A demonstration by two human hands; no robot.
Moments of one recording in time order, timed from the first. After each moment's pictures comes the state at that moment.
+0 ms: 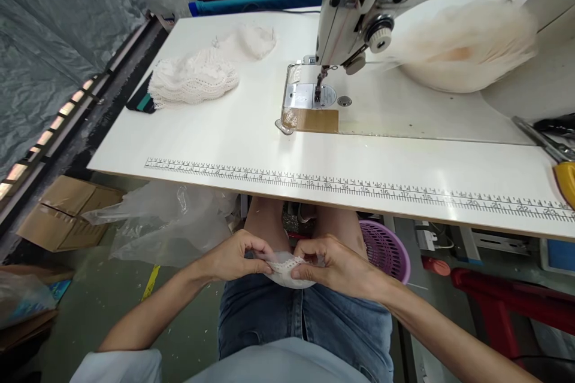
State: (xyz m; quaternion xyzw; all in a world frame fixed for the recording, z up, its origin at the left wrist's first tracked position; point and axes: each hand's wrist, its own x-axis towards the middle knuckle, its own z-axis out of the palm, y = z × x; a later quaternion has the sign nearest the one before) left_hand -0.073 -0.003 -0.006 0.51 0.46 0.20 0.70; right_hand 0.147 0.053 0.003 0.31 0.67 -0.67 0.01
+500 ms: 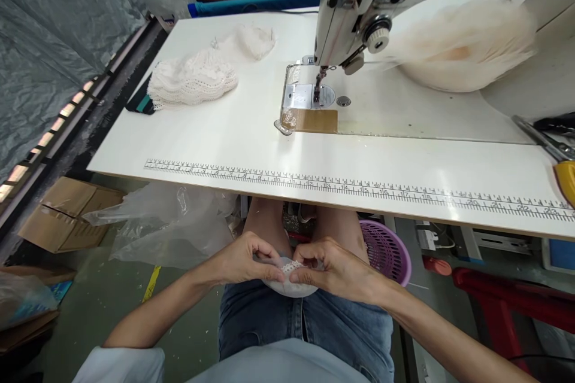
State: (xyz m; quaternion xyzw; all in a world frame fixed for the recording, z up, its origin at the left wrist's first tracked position) left_hand -0.058 -0.003 -0.001 0.45 0.48 0.19 0.73; right_hand 0.148 0.050 0.000 0.30 0.70 -0.65 0.02
